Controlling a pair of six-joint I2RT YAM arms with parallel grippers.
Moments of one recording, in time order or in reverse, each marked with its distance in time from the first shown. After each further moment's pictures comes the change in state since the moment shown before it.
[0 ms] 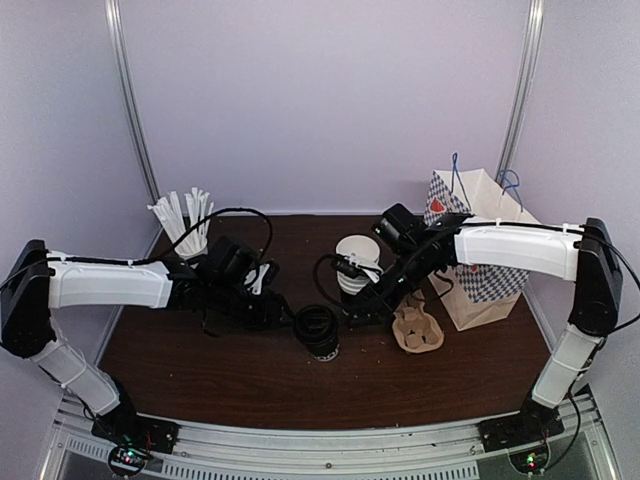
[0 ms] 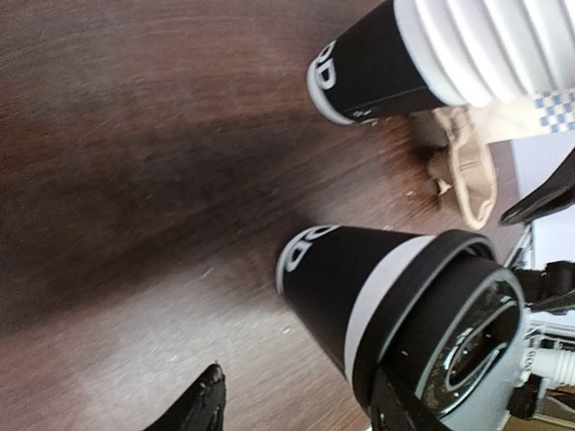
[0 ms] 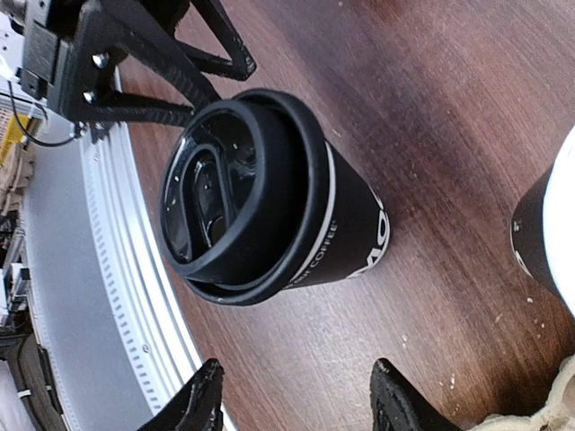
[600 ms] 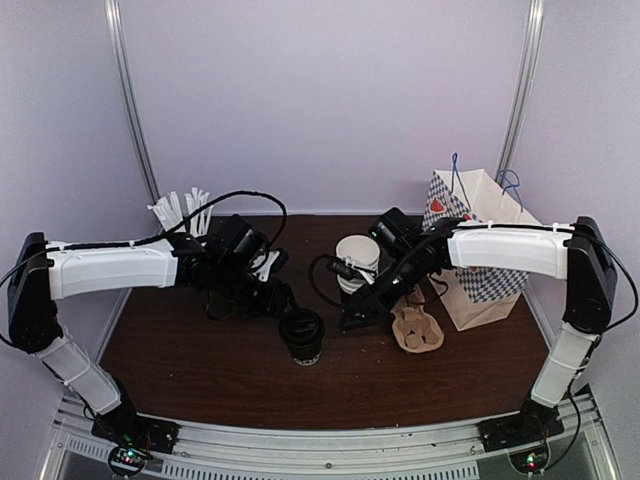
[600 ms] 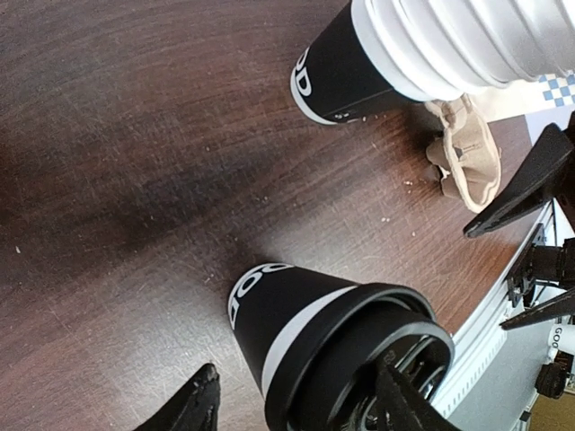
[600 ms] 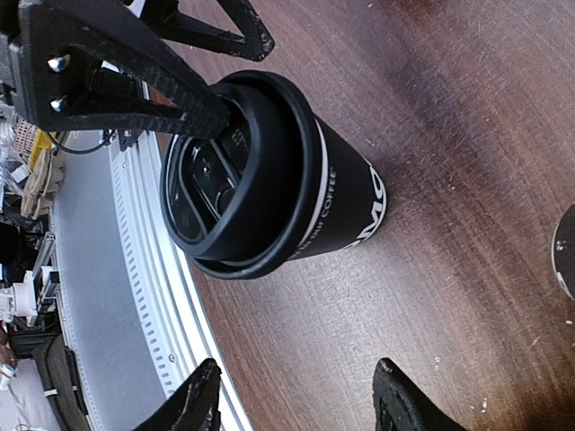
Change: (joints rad) left arm -0.005 0.043 0.210 -0.262 -0.032 0.140; right arm -0.015 0.034 -0.013 0.069 -0.116 0.047
